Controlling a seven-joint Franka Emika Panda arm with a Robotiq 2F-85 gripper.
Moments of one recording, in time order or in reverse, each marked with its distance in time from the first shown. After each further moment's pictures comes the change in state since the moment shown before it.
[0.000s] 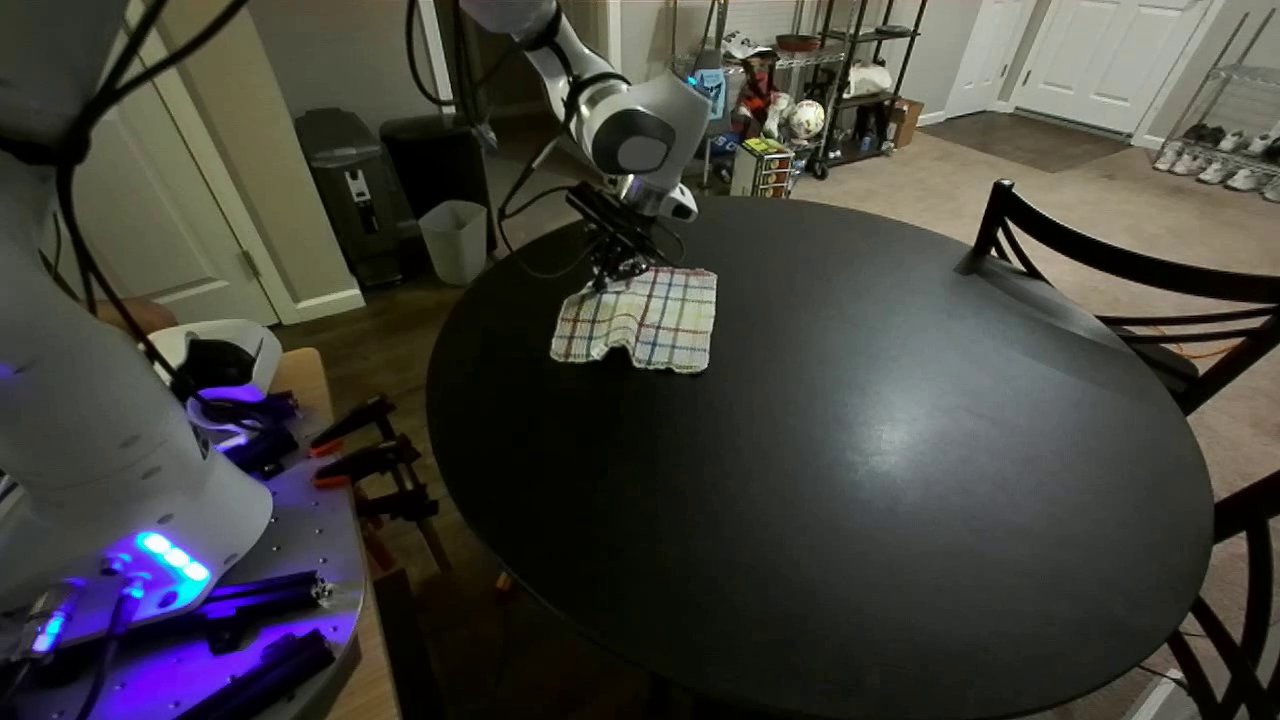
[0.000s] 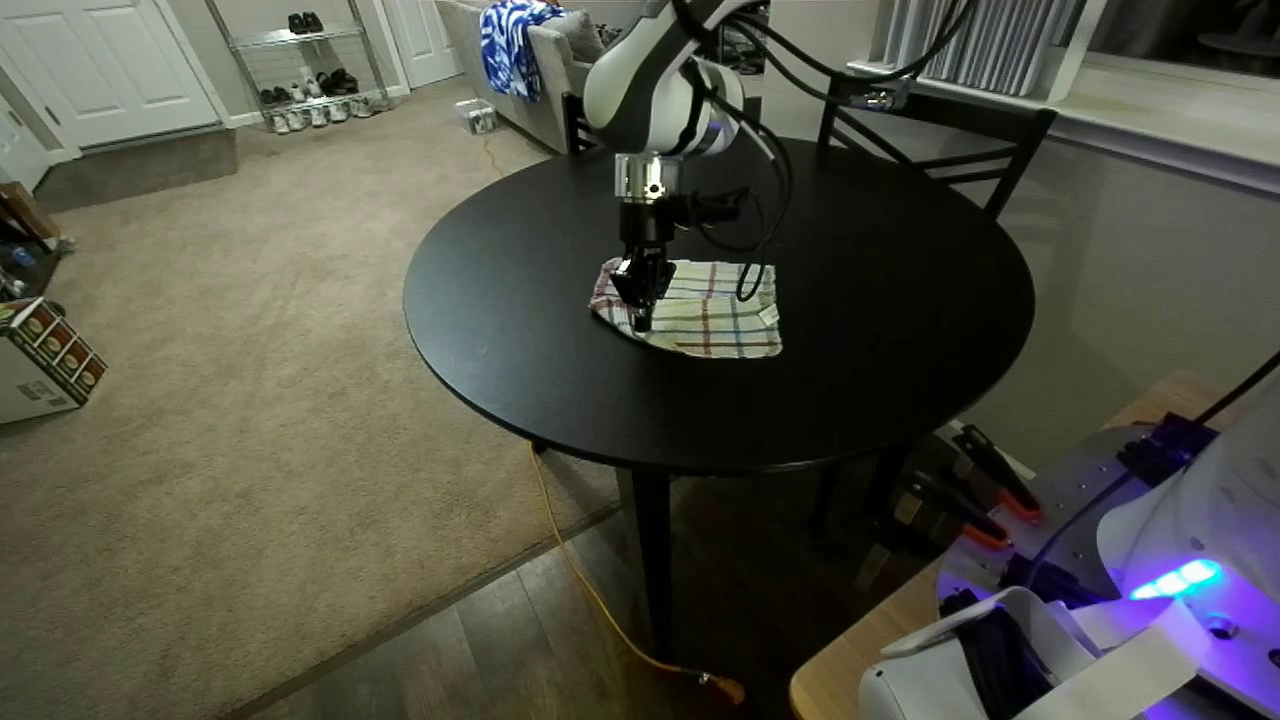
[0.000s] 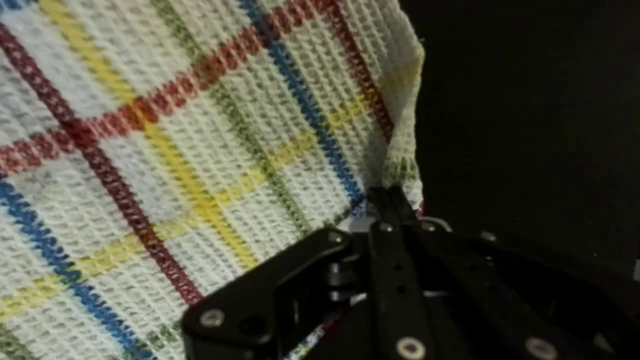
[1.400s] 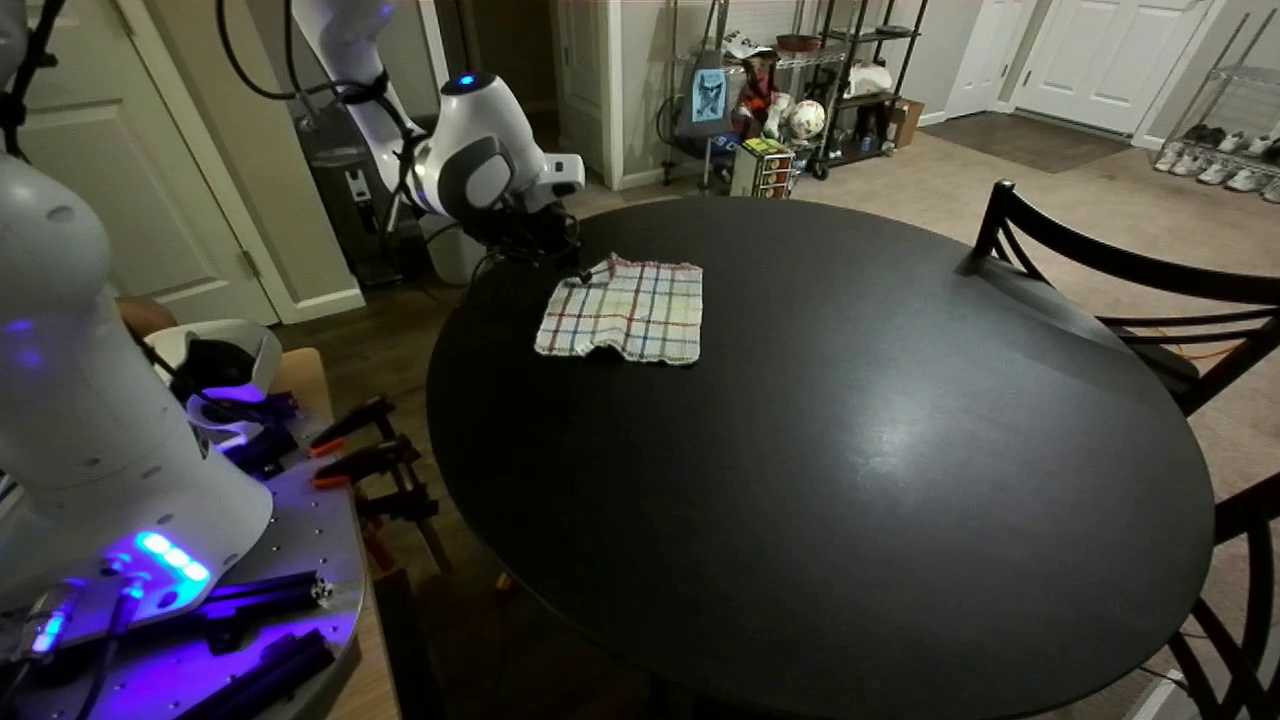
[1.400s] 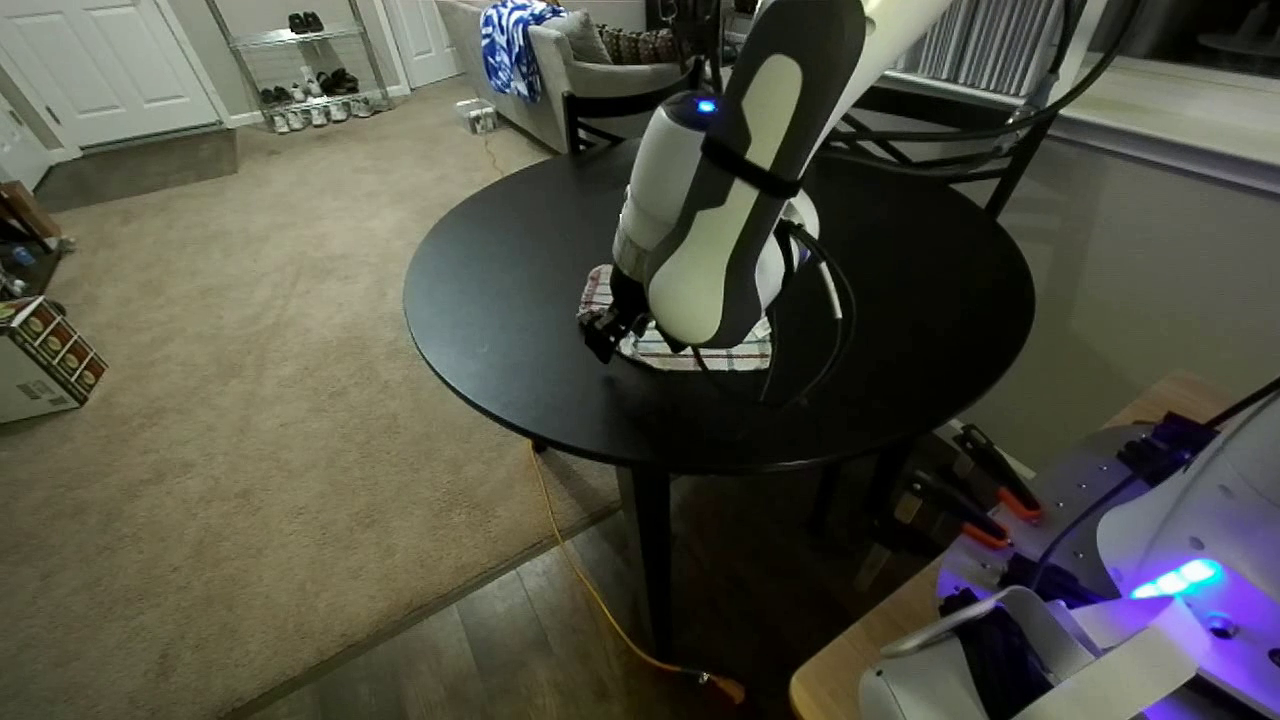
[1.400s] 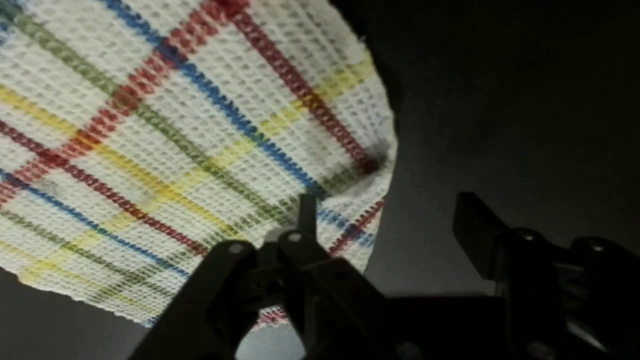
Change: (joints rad) arm 0.601 -0.201 -0.376 -0.585 -0.141 1.017 0.497
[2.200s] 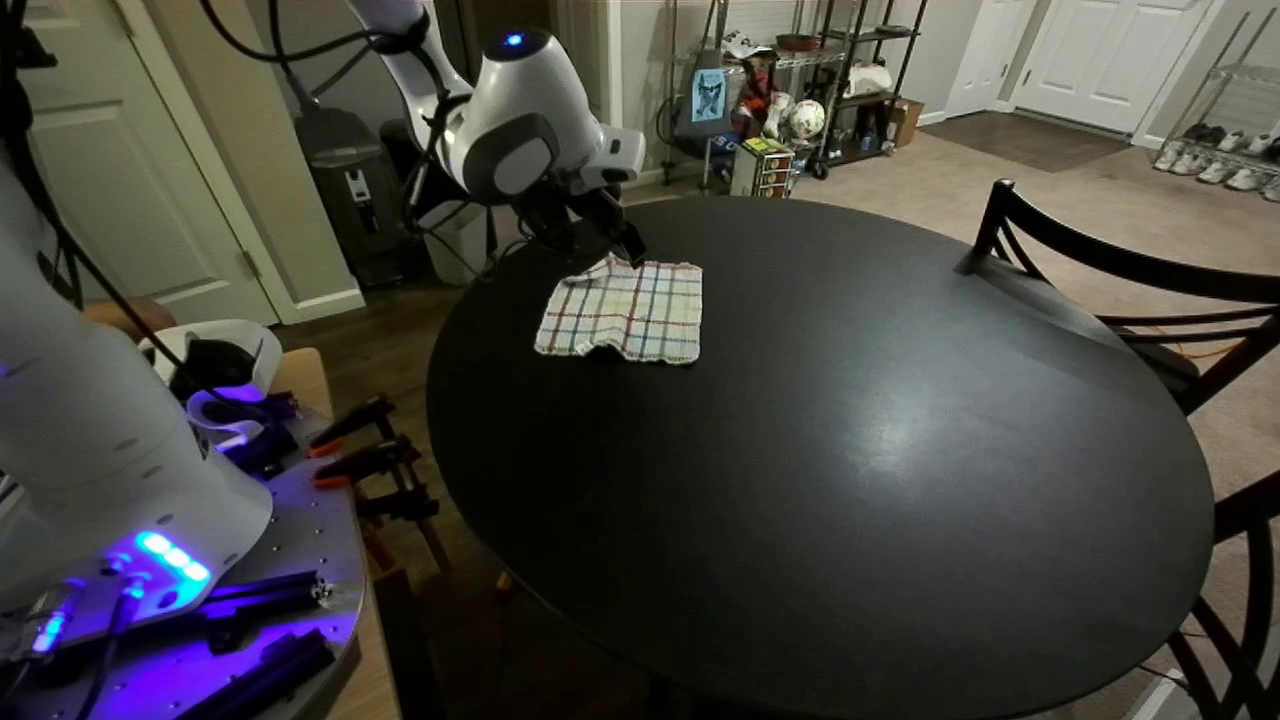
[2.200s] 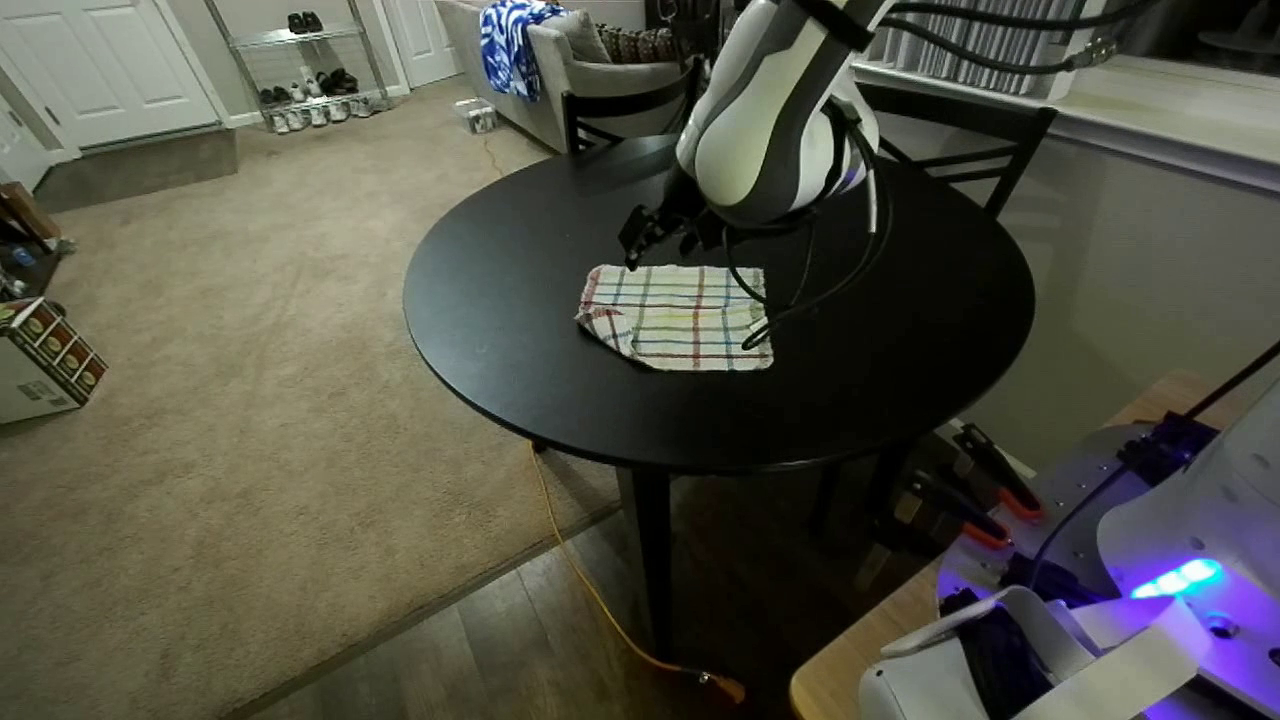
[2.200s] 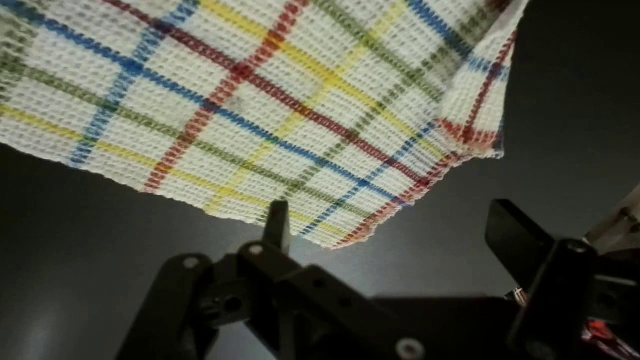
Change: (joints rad) arm -0.667 -0.143 0.455 -0.059 -0.002 0.012 -0.014
